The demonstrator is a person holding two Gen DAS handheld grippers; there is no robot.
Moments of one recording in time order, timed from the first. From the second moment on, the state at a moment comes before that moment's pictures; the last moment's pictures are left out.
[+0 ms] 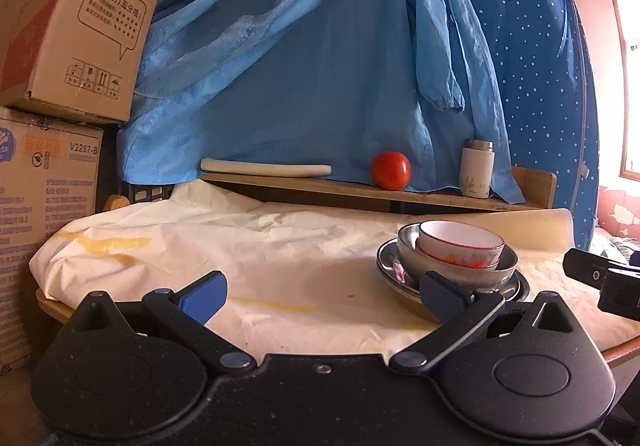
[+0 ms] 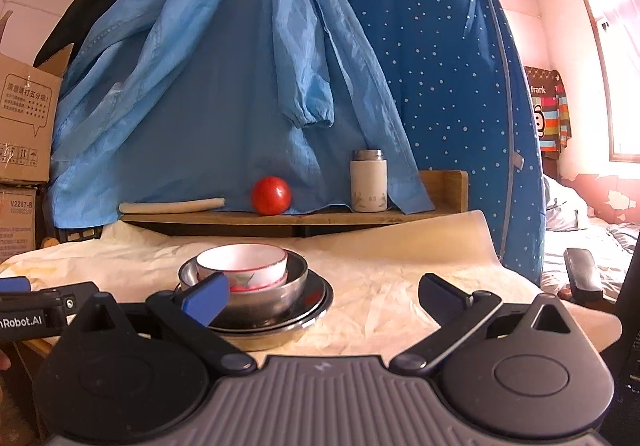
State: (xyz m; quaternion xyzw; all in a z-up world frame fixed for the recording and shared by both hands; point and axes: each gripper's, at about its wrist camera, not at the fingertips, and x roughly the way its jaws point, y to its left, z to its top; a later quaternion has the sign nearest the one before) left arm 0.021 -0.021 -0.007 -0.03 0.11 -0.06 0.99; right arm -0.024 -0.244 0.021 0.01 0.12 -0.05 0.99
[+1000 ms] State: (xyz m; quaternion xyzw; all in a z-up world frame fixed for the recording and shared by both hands) left arm 0.018 -0.027 -0.032 -0.02 0.12 -0.06 0.99; right arm -0.029 -0.247 -0.014 0.03 0.14 -0.06 0.99
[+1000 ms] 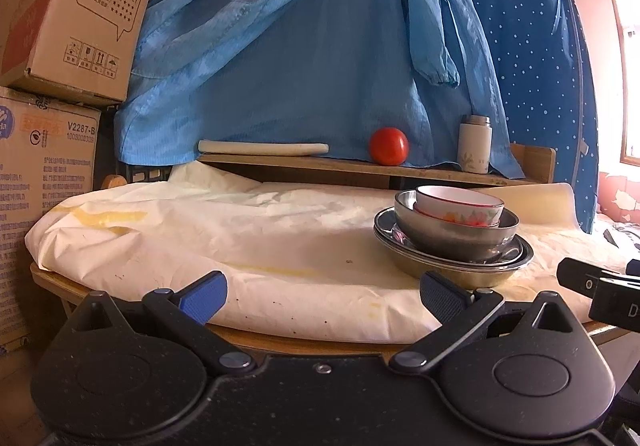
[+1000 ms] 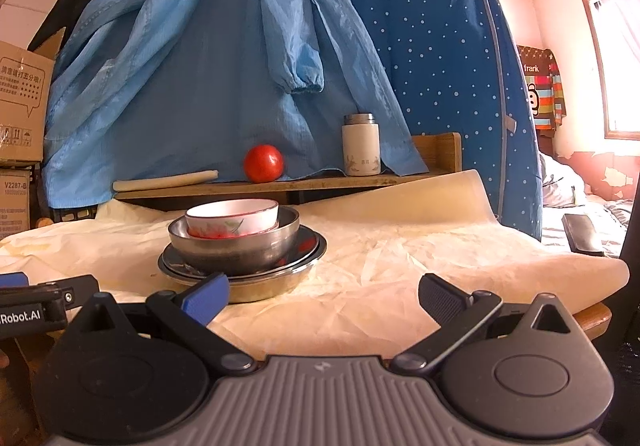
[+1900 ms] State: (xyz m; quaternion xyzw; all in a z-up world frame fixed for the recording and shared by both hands) left arm 0.020 -0.026 -0.036 -0.02 0.13 -0.06 0.99; right arm -0.029 -0.245 -0.016 0.04 0.15 -0.06 0.99
